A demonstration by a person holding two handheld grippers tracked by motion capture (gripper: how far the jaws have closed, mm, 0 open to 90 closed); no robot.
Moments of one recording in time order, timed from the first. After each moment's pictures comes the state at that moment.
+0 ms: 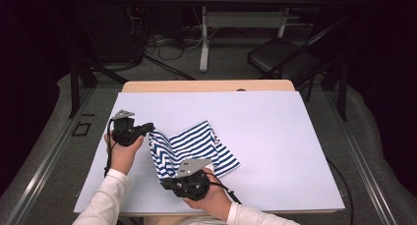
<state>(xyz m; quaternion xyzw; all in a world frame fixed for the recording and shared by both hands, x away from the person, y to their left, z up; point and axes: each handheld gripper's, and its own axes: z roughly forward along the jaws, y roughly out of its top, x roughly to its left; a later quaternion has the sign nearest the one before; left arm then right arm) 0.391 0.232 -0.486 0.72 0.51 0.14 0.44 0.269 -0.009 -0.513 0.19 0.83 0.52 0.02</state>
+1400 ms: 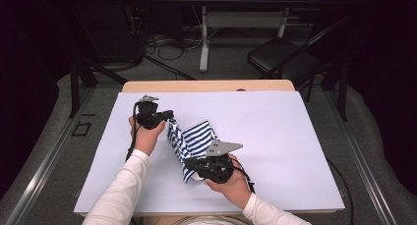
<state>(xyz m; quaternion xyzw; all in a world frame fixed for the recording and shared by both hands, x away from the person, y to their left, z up) 0.444 0.172 -0.480 0.74 0.50 0.13 0.43 0.299 -0.070 -0.497 0.27 0.79 0.55 0.05</state>
